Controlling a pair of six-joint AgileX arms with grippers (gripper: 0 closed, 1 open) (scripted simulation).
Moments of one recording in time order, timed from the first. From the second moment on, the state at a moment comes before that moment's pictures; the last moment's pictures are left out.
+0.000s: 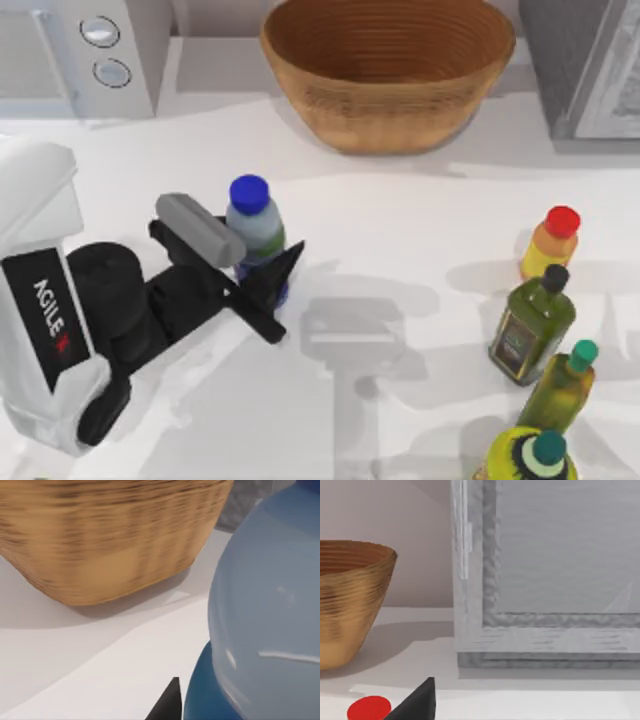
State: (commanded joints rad) left arm -0.41 2.20 0.49 1.59 0.42 0.05; right arm 0.00 0.00 0.00 0.00 0.00 0.00
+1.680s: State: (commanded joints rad) left arm -0.04 1.11 0.12 0.83 0.76 0.11; right arm 0.00 0.00 0.00 0.00 0.00 0.00
